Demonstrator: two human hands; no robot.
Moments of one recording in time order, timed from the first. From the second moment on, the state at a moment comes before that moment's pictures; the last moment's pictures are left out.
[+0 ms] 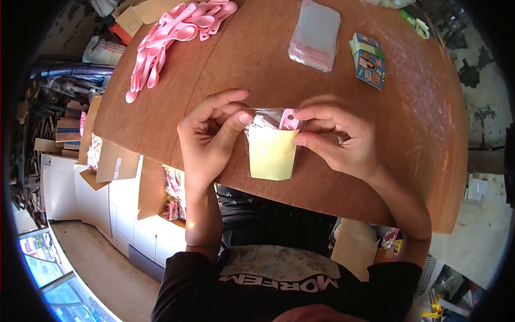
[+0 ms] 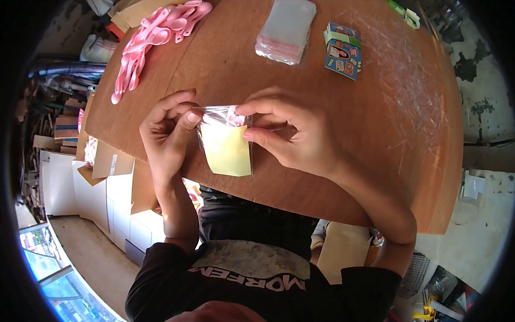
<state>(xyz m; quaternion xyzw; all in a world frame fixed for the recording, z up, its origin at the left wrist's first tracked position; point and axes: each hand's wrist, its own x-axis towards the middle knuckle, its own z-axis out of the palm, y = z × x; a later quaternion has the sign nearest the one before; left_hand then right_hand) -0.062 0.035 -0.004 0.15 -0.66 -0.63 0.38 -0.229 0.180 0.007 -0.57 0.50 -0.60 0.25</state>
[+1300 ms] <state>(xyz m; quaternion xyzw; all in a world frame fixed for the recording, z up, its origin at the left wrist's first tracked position) 0.171 -0.048 -0.231 0.63 -0.57 -0.32 0.42 -0.208 0.242 0.092 -0.74 0.44 -0.48 -0.16</state>
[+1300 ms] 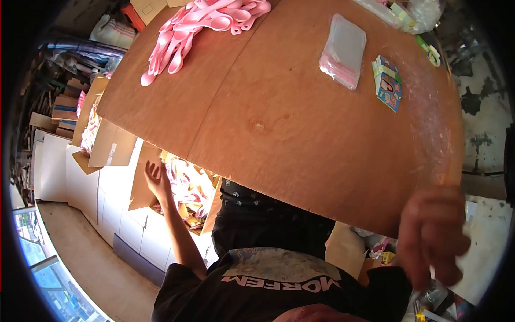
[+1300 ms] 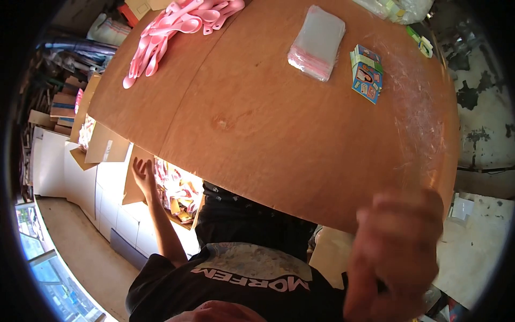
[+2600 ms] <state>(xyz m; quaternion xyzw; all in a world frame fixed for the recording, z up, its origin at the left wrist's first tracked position) -0.172 -0.013 -0.001 0.05 -0.97 -0.12 0.21 -0.306 0.139 0.074 -0.61 0.73 -0.27 -0.13</state>
